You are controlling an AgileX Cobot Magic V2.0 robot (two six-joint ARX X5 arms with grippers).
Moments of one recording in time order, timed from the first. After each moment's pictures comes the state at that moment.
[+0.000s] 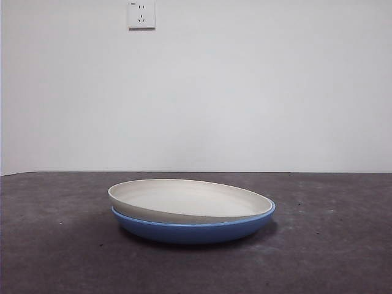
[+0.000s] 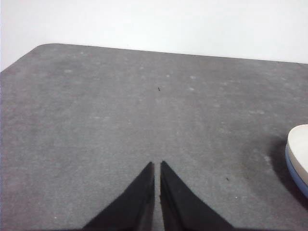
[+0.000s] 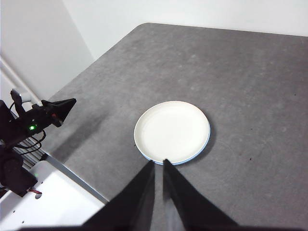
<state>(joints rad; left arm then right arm) -0.02 0.01 0.03 -0.18 0.08 -0.08 0.48 0.55 1.49 -1.34 -0.24 0.22</state>
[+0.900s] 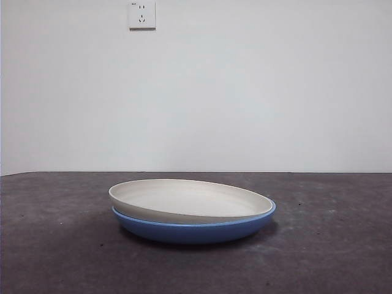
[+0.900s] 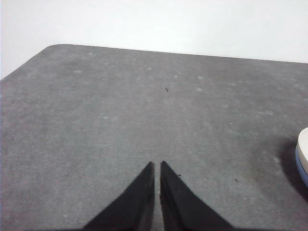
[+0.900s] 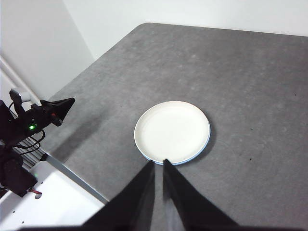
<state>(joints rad) 0.00 0.01 0.03 -0.18 0.07 -0.07 0.48 0.55 1.49 -1.34 -0.24 0.22</state>
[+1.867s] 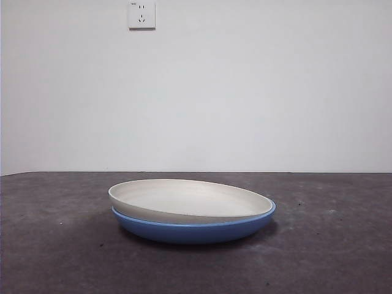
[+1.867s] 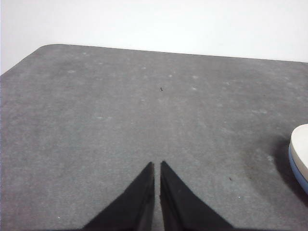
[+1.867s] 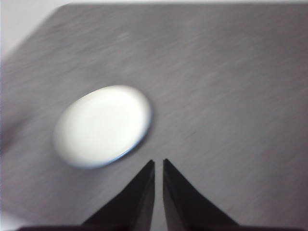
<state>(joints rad) -0.02 0.01 0.03 -0.18 0.07 -0.07 0.16 0.50 1.22 -1.21 -0.21 0.12</state>
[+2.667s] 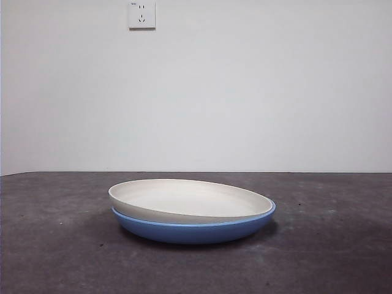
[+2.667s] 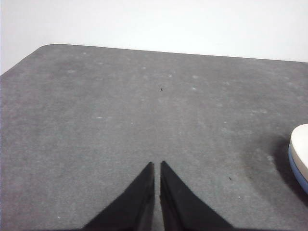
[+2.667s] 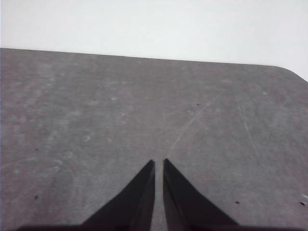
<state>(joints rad) -0.02 0.01 0.03 -0.18 0.07 -0.07 -0.01 0.04 0.13 -0.22 0.08 -0.02</state>
